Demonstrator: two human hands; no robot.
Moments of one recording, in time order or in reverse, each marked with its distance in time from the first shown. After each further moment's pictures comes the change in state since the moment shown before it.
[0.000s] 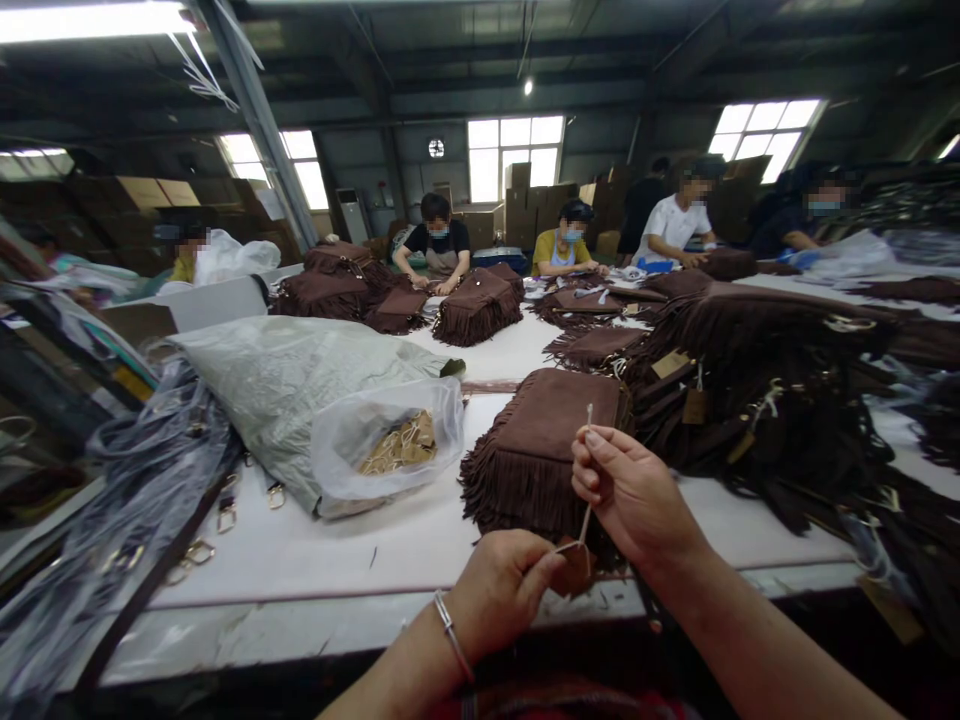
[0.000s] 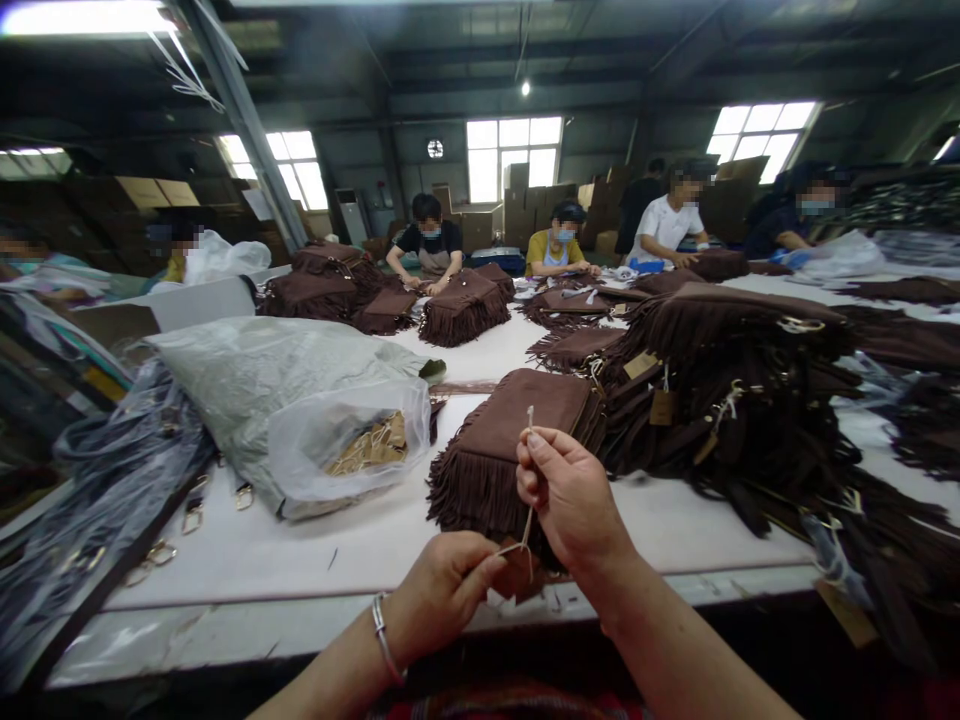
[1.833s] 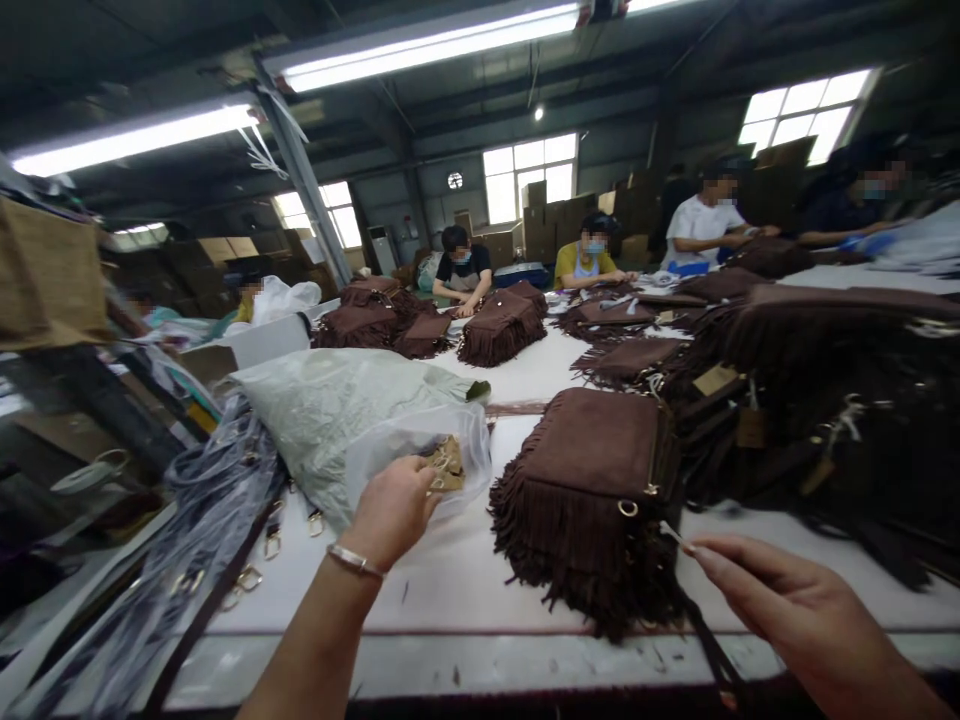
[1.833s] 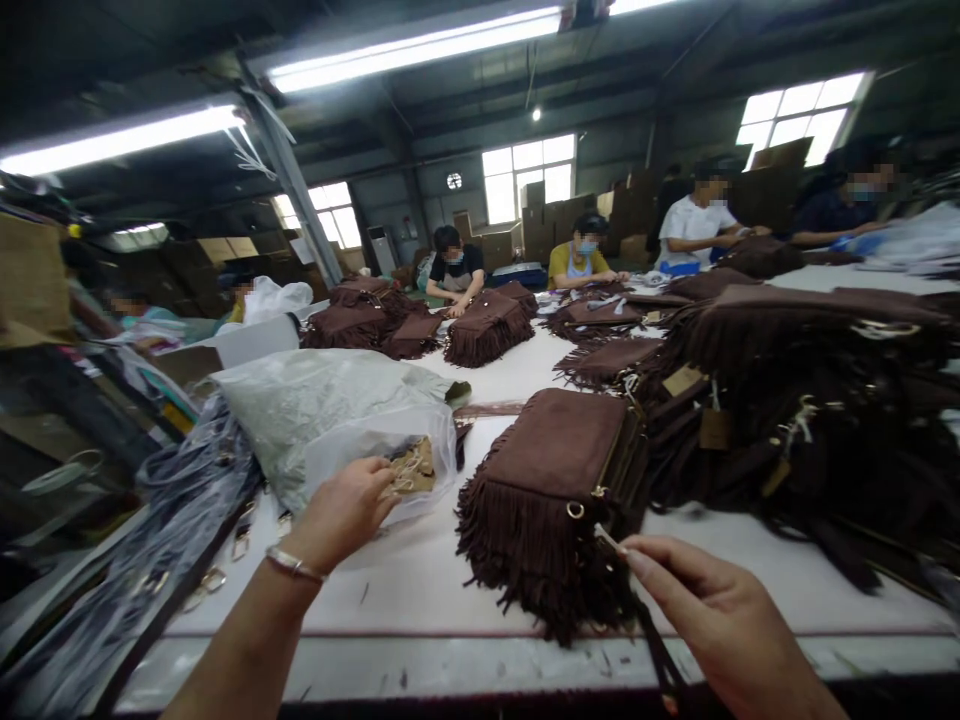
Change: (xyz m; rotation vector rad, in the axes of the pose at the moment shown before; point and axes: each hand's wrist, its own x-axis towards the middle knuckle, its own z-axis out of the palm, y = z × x) left_hand -0.001 -0.028 -0.165 1.061 0.264 -0.225; right_hand -0.035 -0.007 -0.104 -0.861 0.217 -0.186
